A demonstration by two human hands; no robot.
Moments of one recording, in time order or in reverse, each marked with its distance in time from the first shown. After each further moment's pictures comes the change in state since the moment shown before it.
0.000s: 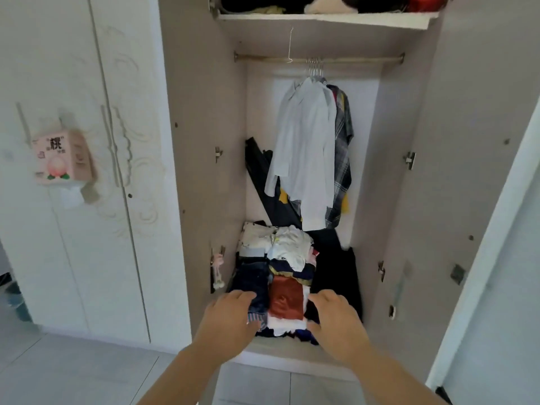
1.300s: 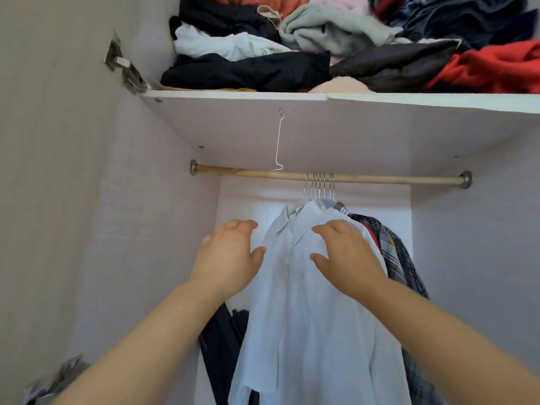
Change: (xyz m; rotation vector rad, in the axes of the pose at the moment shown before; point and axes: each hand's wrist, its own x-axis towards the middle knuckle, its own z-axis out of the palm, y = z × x) left_hand 0.705 -0.009 -0.203 -0.016 0.794 0.166; right_hand 0.687 0.155 -0.250 -0.161 0.701 -0.132
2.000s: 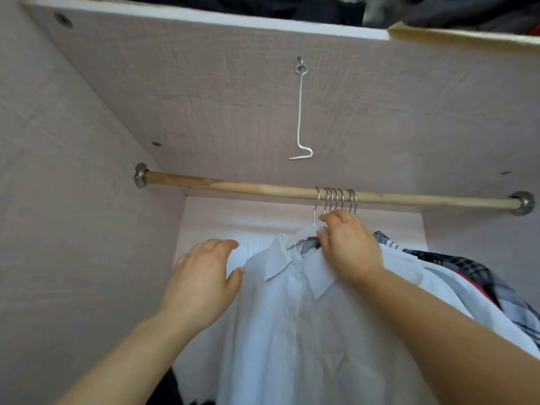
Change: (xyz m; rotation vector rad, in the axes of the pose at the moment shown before) left_hand 0.147 -0.101 0.144 -0.079 0.179 0.131; right_hand 0.199 0.076 0.125 -0.145 0.355 0.094
